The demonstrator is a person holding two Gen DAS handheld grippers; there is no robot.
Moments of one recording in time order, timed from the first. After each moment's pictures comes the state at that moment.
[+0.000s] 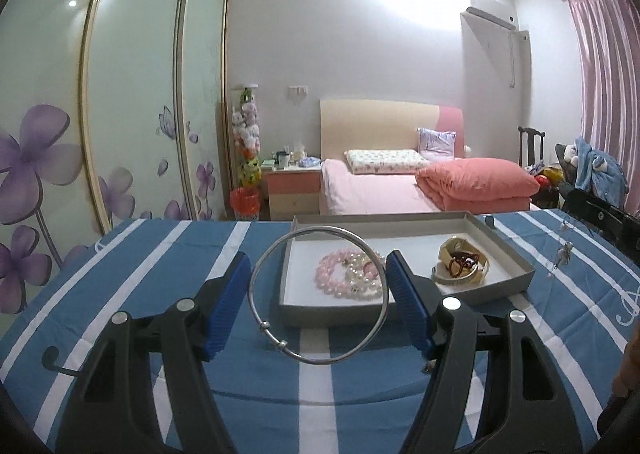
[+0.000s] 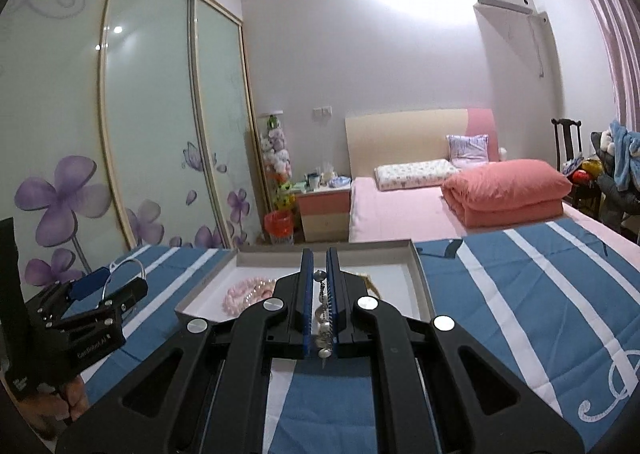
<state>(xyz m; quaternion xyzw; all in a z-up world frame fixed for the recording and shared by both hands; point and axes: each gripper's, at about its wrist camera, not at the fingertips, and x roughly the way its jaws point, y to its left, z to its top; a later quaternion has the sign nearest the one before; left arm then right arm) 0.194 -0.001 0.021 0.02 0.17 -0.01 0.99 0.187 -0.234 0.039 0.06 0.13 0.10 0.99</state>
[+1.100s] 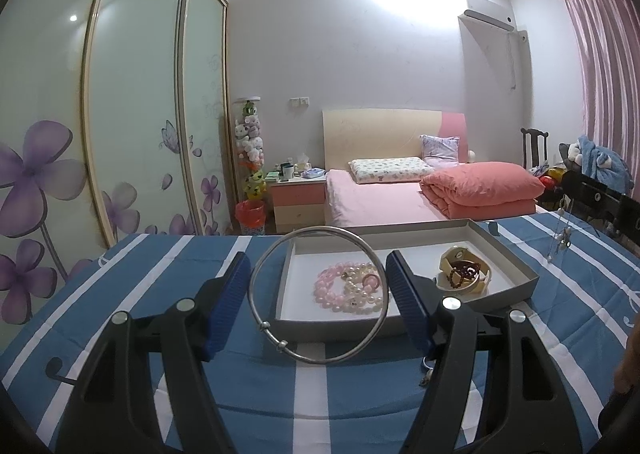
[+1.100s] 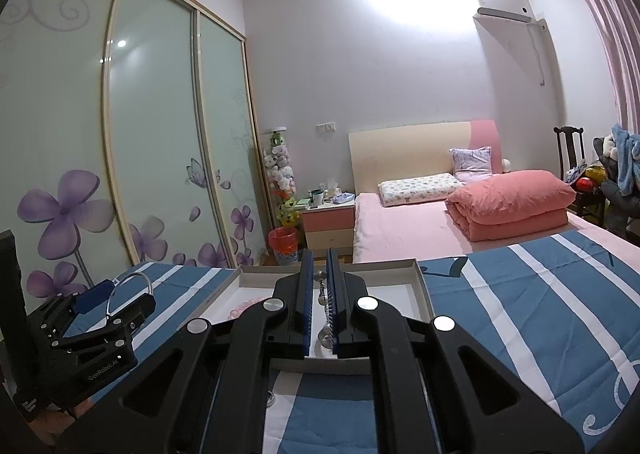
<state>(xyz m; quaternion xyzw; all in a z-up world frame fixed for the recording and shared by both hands) 0.198 -0.011 0.023 0.03 0.15 0.00 0.99 0.194 -0.235 0.044 0.07 0.10 0.10 0.99</state>
